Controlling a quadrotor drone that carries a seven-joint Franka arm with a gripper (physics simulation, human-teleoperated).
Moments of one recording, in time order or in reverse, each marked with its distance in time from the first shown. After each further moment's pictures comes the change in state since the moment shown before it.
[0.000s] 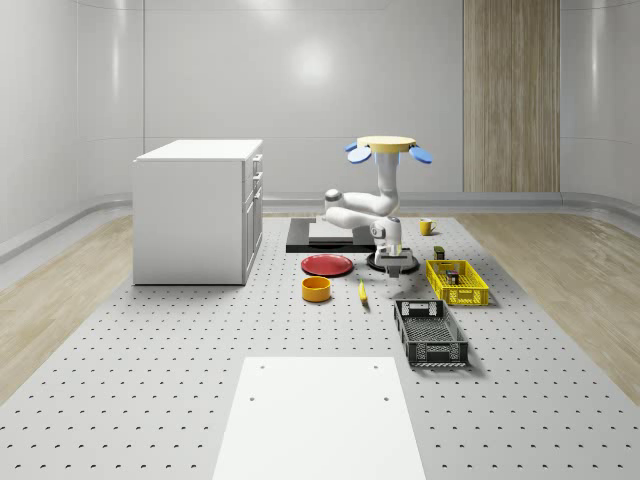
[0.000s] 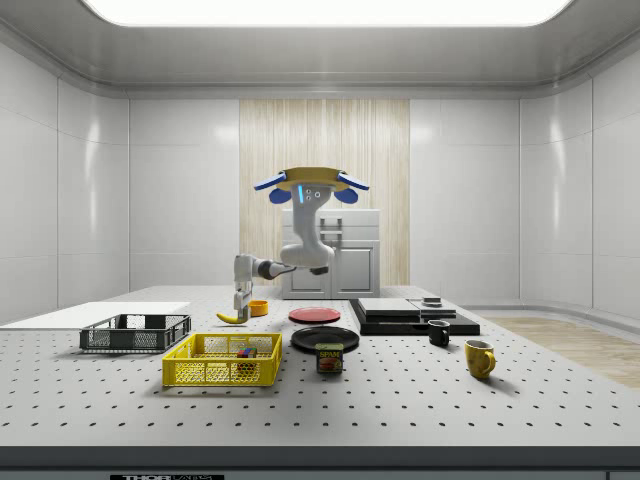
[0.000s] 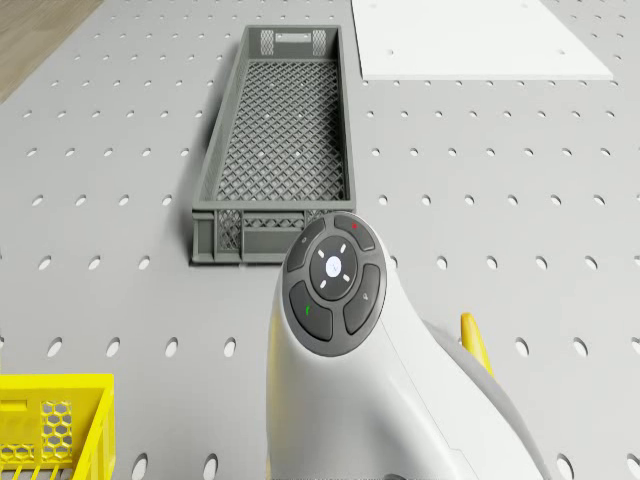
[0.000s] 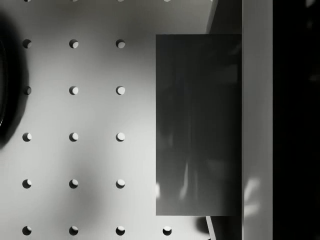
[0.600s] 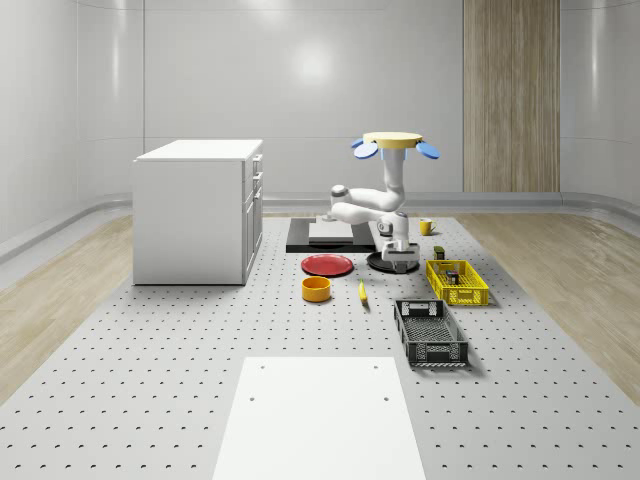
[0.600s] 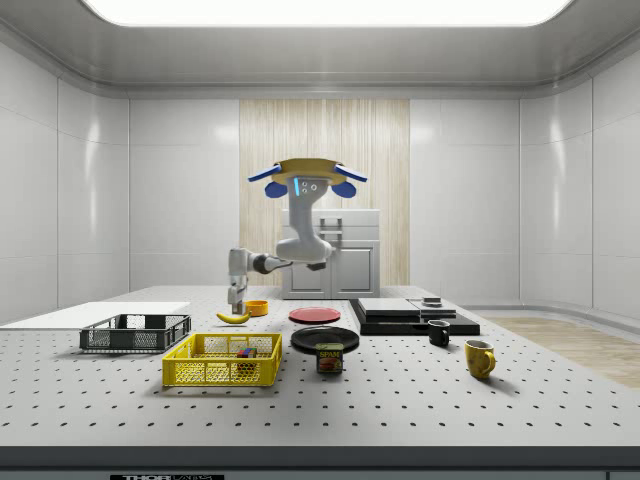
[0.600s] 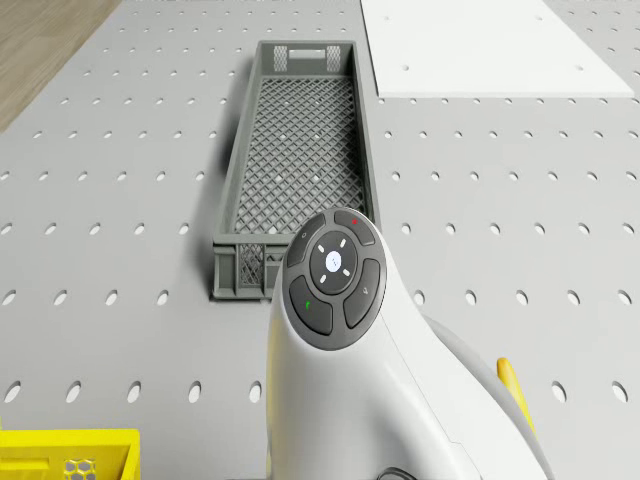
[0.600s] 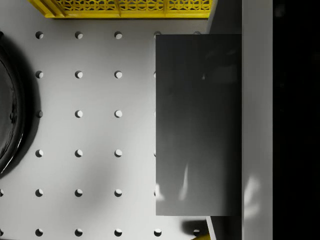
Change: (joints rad) arm 0.001 -0.002 0.010 -0.002 0.010 -0.001 0.001
